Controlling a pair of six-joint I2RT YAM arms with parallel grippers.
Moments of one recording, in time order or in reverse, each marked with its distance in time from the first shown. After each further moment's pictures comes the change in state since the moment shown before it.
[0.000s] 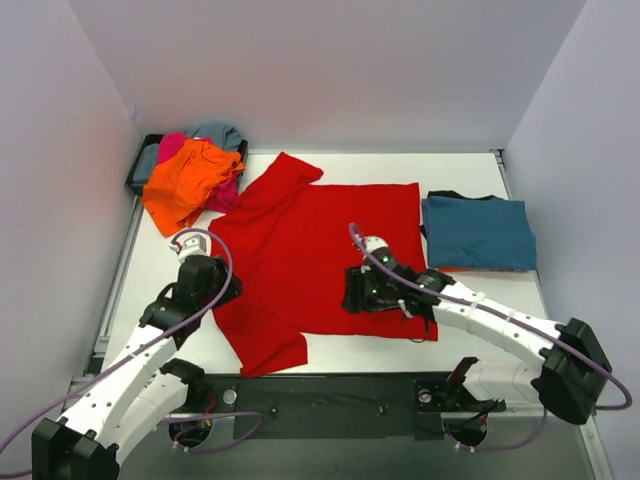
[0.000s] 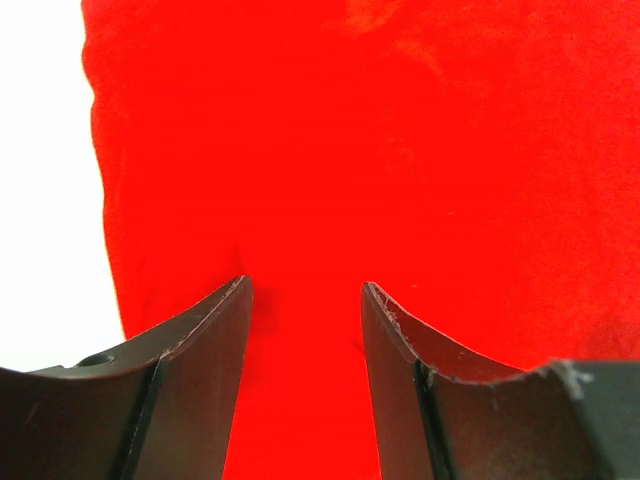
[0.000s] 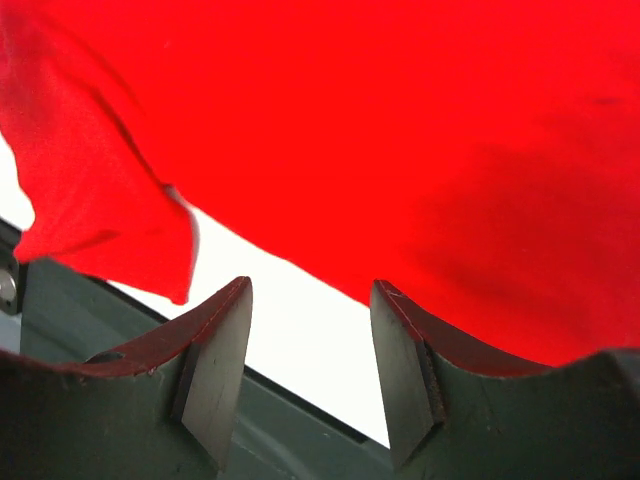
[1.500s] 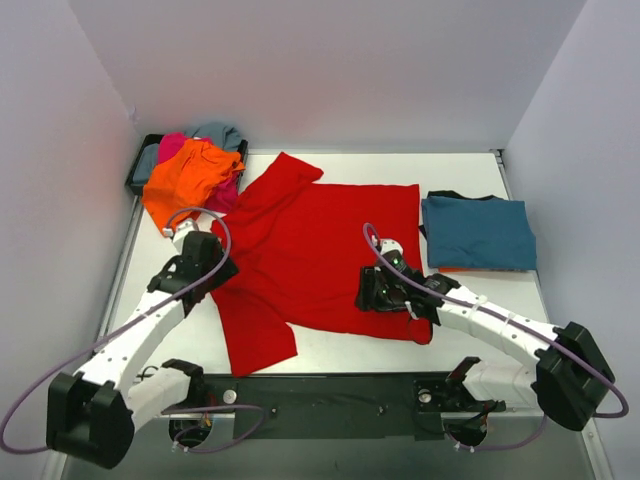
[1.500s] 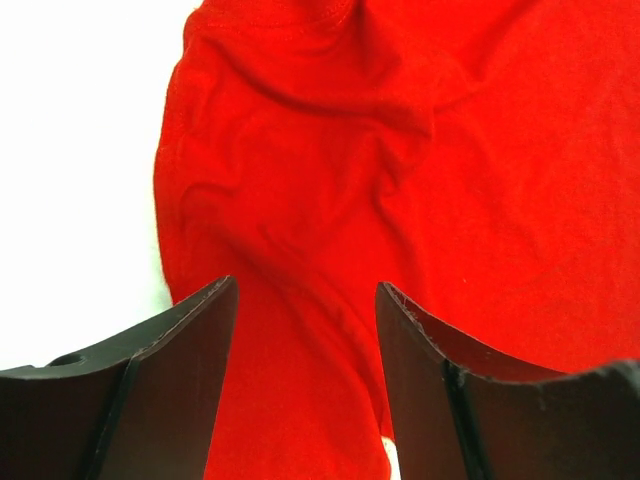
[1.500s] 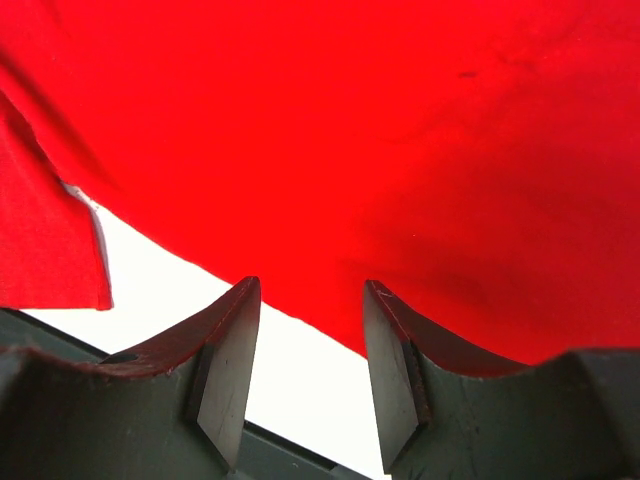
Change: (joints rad) left arm 0.091 0.289 0.132 0.014 -0.085 -0.058; right arm -0.029 0.030 -0.095 0.084 0.037 0.042
